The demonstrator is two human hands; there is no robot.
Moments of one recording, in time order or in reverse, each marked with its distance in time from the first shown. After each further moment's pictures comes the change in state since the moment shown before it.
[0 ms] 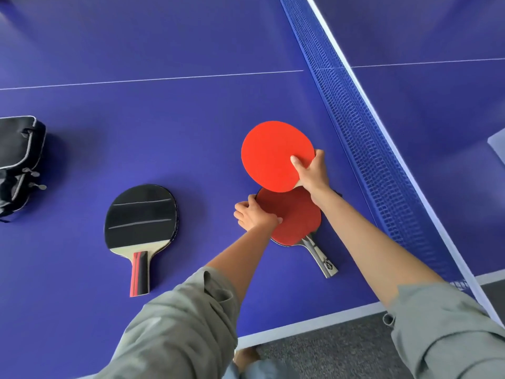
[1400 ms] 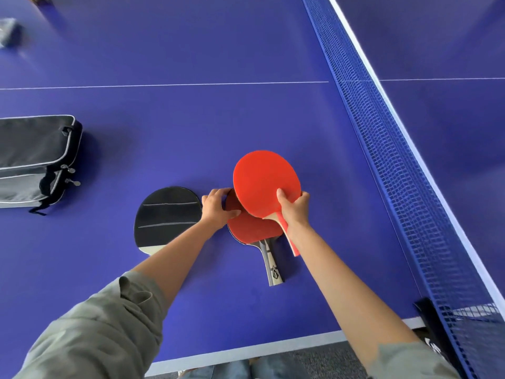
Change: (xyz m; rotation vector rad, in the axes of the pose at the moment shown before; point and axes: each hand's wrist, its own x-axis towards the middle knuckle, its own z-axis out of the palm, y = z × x) left_hand 0.065 -0.065 -0.137 0.055 -0.017 0.399; right_hand -0.075 -0.012 0.085 0.364 0.000 0.273
